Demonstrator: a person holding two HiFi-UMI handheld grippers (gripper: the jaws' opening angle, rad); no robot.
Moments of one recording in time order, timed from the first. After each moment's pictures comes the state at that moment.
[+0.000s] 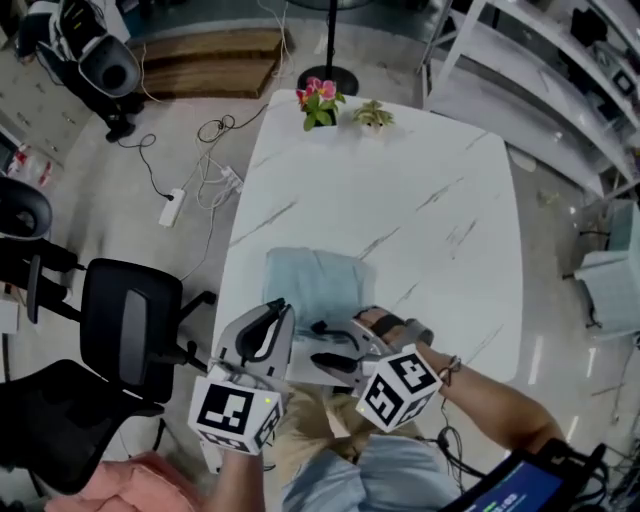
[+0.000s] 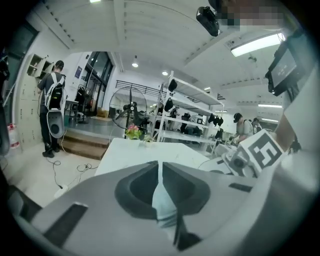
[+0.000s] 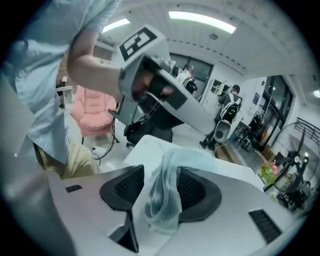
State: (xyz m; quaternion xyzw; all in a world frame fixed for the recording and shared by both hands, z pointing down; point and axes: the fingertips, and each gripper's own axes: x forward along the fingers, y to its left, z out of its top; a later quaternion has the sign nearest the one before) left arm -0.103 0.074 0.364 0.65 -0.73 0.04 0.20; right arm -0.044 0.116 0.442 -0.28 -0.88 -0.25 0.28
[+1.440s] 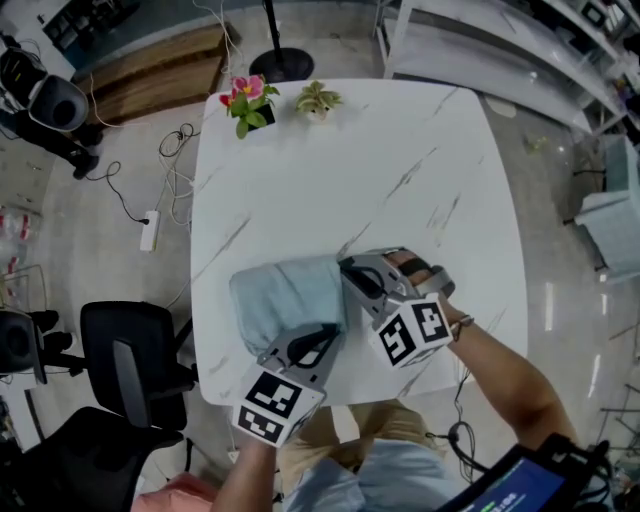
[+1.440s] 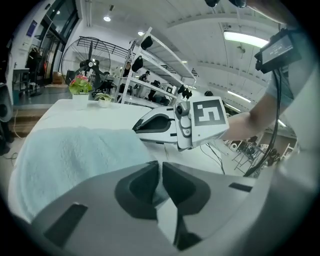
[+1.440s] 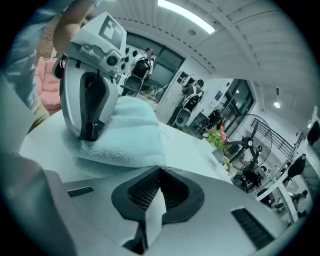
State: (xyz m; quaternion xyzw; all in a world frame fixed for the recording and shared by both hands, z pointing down) left arm 0.001 0.005 0.471 0.78 -0.52 0.15 0.32; right arm -0.051 -0.078 0.483 -0.05 -0.90 -0.30 0.30
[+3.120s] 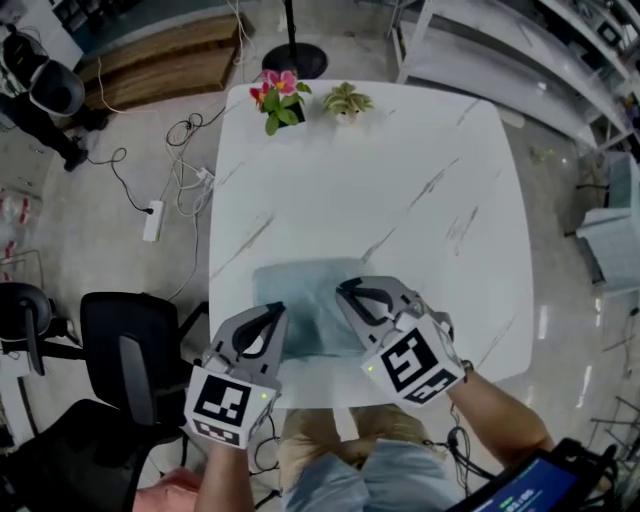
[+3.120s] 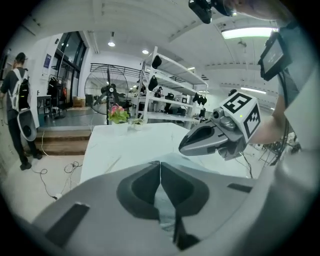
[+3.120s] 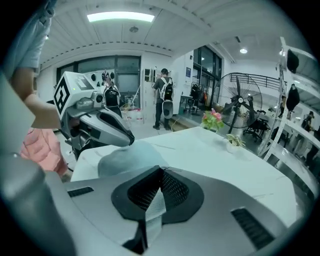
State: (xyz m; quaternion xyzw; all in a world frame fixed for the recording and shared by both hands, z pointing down) left arm -0.125 0.021 0.426 0.72 -0.63 0.15 0.24; right arm -0.079 -0.035 0.437 0.01 -0.95 -0.03 0.32
